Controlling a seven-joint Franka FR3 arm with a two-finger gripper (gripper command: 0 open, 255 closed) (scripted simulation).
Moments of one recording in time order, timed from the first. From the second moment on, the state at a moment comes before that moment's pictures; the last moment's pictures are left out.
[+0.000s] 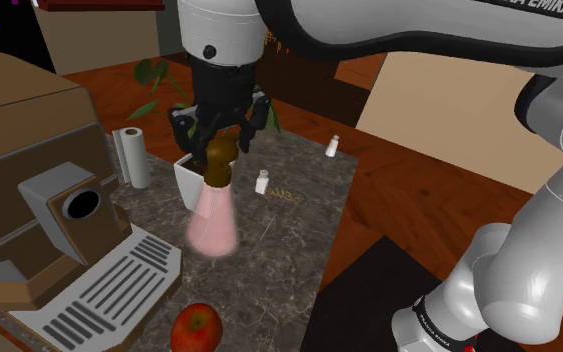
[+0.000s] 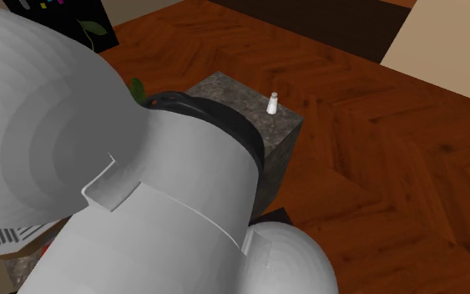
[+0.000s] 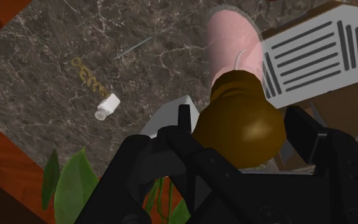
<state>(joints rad) 0.31 0.09 0.53 -1.51 -0.22 1.57 0.87</state>
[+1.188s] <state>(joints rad) 0.30 0.07 0.52 -1.78 -0.21 1.82 0.90</state>
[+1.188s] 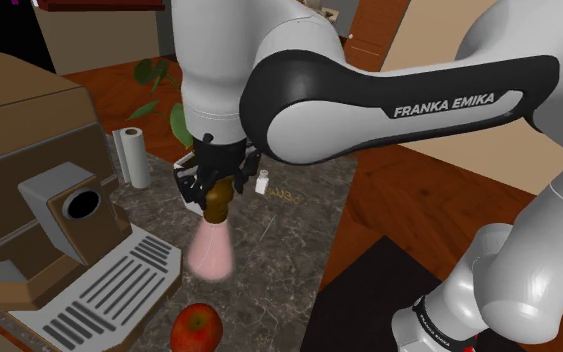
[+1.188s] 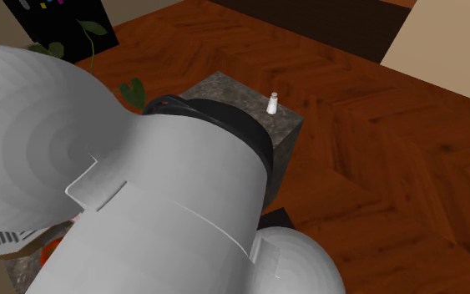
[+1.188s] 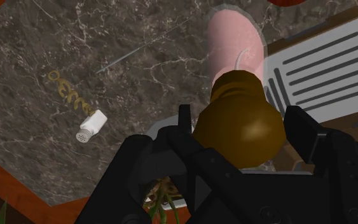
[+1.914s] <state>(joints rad) 0.30 0.09 0.52 -1.88 -0.23 1.93 0.93</state>
